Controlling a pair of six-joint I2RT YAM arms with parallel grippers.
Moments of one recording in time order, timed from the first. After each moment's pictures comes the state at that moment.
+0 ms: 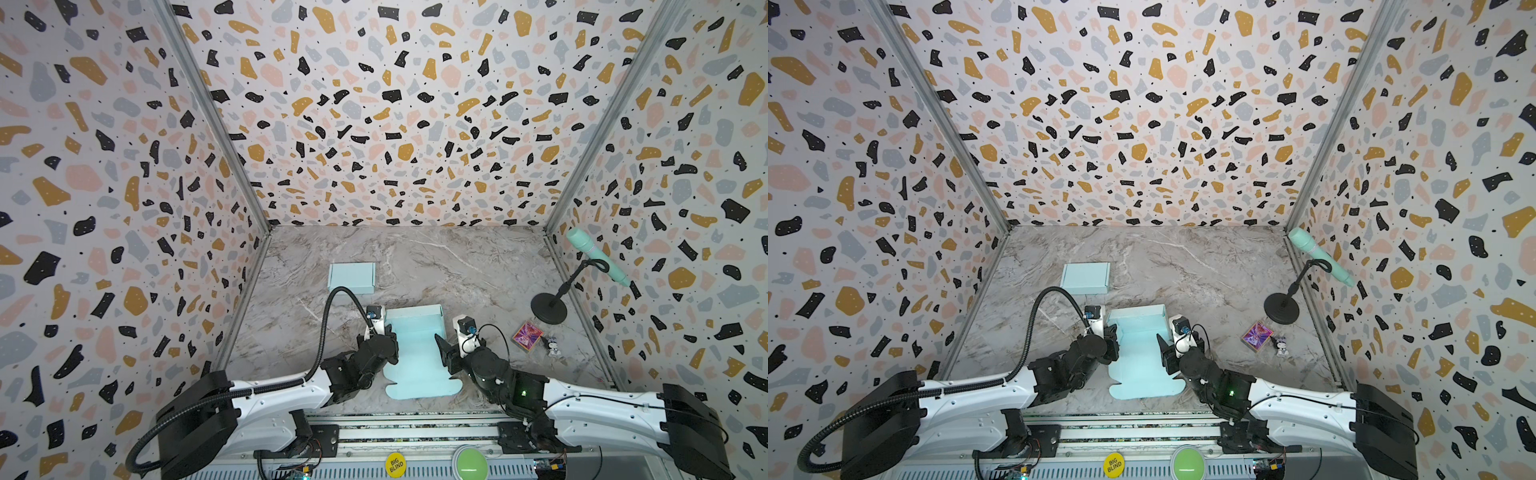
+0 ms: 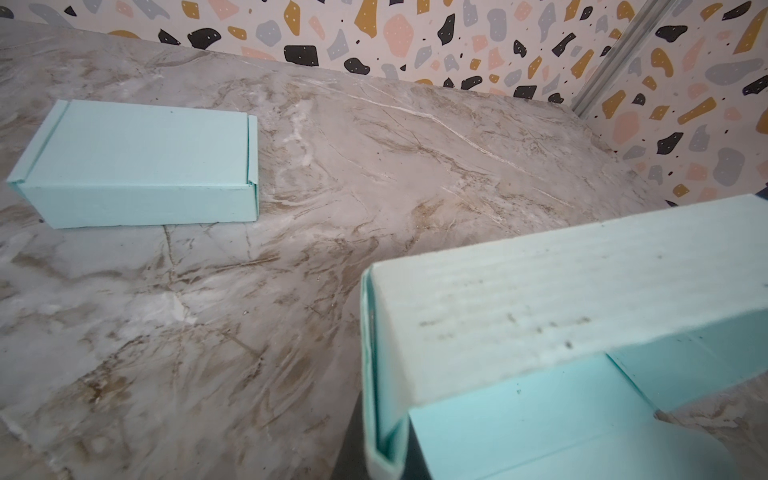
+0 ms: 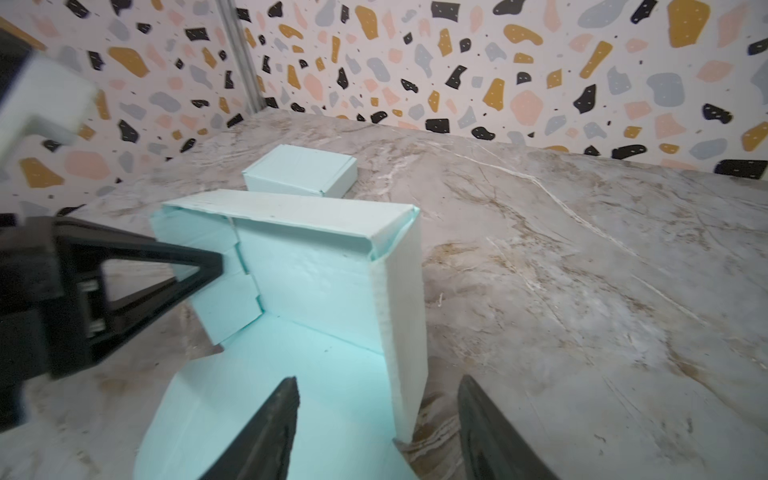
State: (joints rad) left arm -1.02 1.17 0.44 0.19 -0.59 -0.61; right arm 1.20 0.89 0.32 0.27 0.61 0.28
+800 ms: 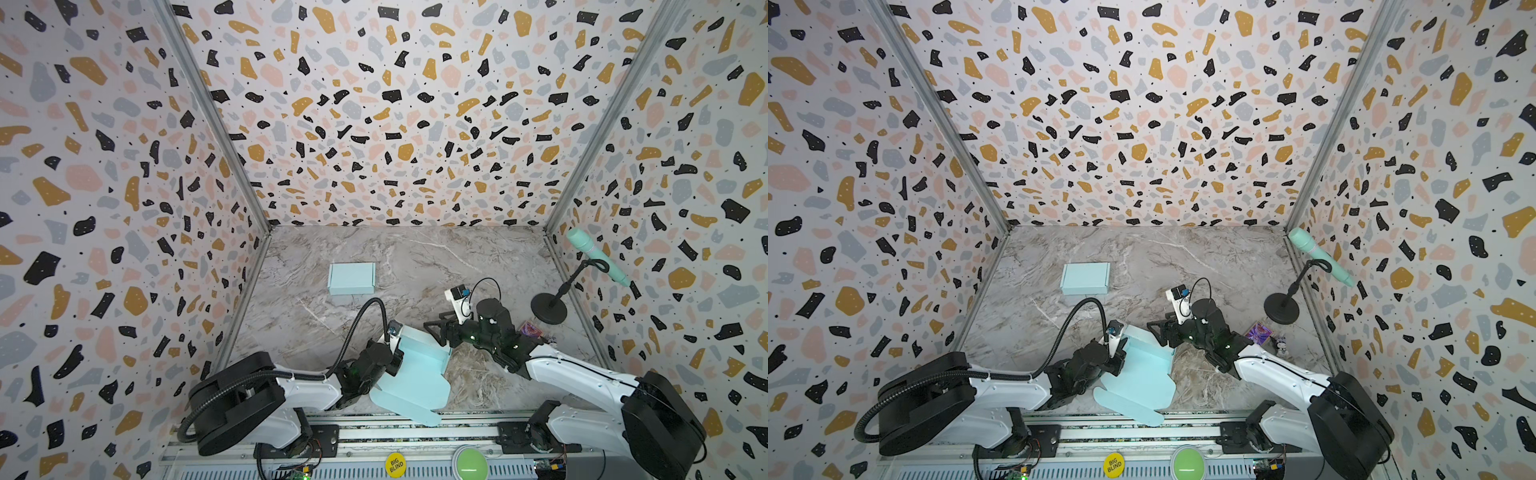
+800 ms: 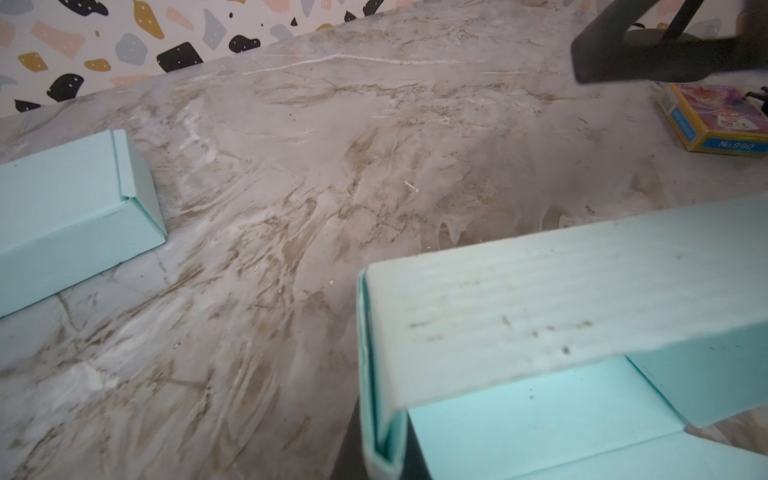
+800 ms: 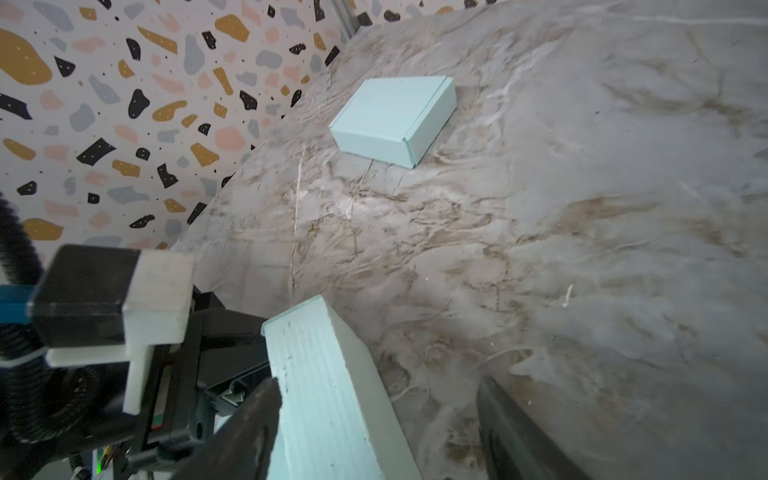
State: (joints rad) left arm -1.02 1.39 0.30 0.60 -0.39 -0.18; right arm 0.68 1.19 0.52 0.22 -0.33 0.36
